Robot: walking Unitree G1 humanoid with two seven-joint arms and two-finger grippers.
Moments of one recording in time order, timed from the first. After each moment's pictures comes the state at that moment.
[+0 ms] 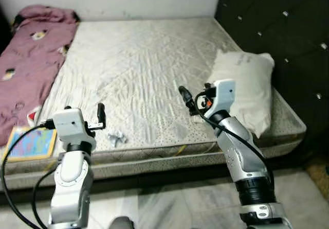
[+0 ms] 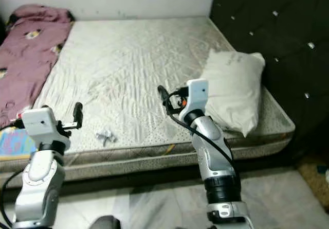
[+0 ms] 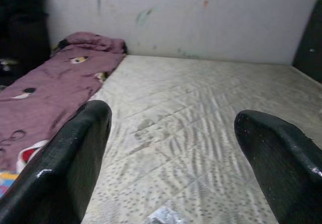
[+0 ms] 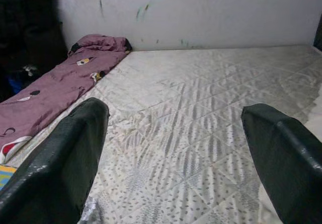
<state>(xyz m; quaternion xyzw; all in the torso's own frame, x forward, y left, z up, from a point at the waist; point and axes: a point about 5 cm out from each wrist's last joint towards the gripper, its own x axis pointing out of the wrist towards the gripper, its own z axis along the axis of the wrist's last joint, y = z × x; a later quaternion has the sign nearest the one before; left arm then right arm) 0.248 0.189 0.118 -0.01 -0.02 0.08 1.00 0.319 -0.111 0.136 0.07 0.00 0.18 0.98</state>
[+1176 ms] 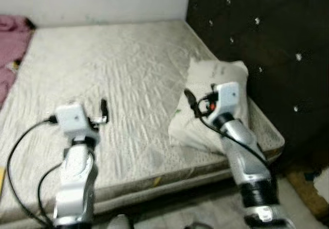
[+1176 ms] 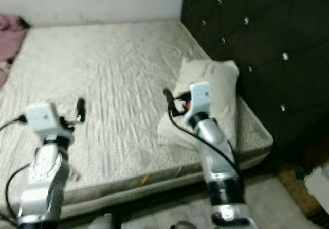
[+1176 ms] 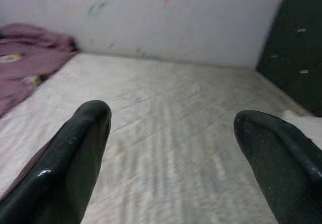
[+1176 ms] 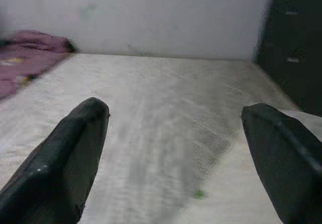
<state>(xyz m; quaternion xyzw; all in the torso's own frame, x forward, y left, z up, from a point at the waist) 0.254 0.184 0.119 -0.03 -0.02 0.09 1.00 0.316 -0.115 0.129 0.03 -0.01 0.18 0.98</state>
